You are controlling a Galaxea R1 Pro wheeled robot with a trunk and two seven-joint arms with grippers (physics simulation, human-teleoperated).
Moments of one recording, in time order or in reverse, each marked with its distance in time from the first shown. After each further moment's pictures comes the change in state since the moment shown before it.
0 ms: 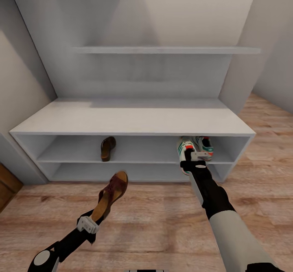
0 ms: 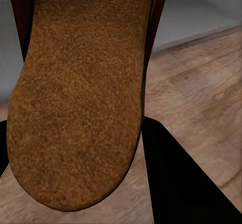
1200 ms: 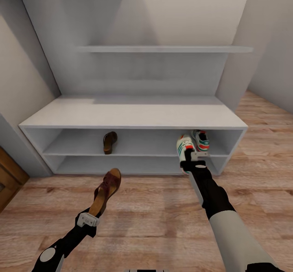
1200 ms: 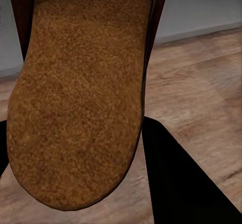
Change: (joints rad) left arm -0.036 -0.012 -0.013 0.067 0.000 0.005 0.183; right arm 0.000 0.000 0.000 0.000 -0.001 0.000 0.000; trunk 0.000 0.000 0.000
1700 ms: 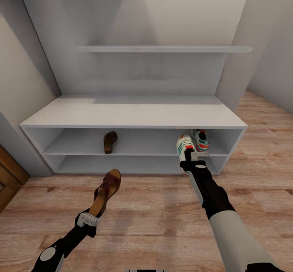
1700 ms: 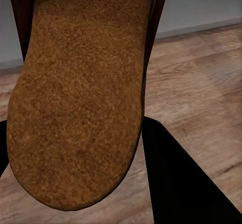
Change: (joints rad) left arm -0.002 0.000 0.000 0.001 0.000 0.022 -0.001; right arm 0.000 0.000 0.000 0.000 0.000 0.000 0.000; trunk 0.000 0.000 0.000
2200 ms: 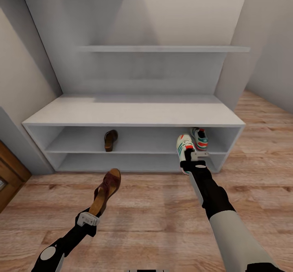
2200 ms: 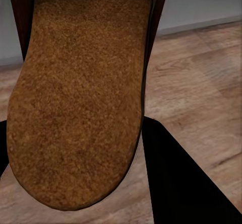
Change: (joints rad) left arm -0.004 0.000 0.000 0.001 0.000 0.000 0.001; right arm 0.000 0.000 0.000 0.000 0.000 0.001 0.000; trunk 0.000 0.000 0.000
